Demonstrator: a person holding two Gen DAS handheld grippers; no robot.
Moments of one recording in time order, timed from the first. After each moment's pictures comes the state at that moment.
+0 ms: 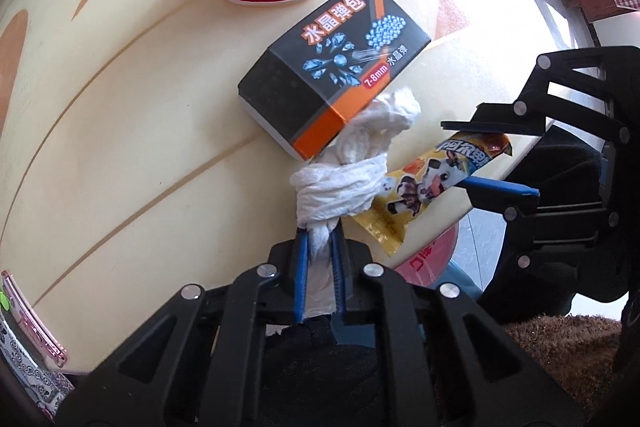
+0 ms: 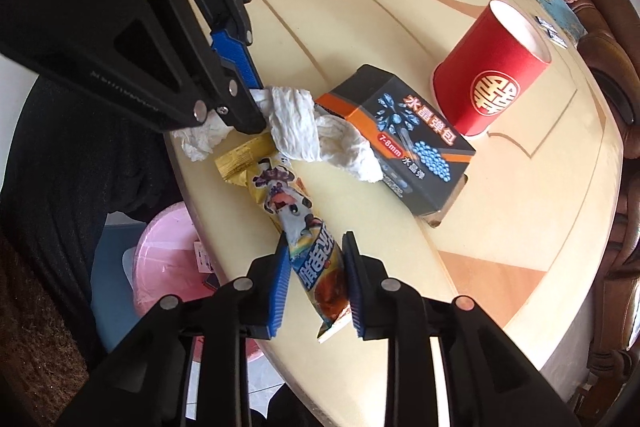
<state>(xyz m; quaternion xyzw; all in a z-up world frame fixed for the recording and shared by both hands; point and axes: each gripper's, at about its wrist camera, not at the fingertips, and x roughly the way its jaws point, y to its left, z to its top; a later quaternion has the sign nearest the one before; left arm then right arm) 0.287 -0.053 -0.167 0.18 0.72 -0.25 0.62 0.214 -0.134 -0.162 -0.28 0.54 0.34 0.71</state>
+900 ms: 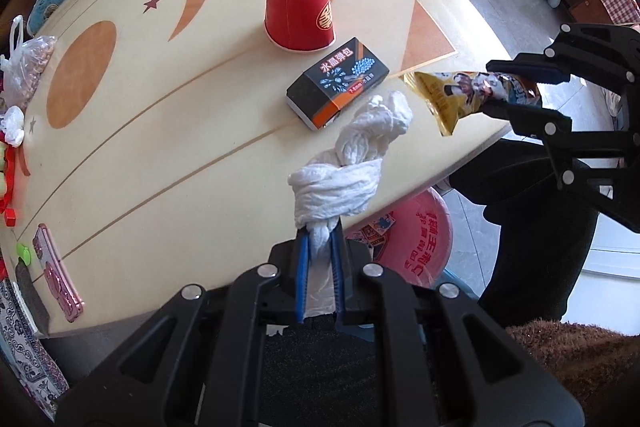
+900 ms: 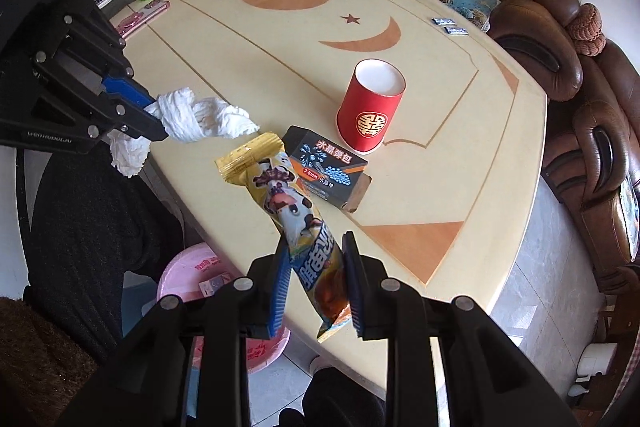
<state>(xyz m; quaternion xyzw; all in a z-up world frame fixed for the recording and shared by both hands) 0.223 -0.016 -0.057 0.18 0.65 -0.22 0.70 0.191 -0.158 -0.052 -0.21 0.52 0.24 0.79</state>
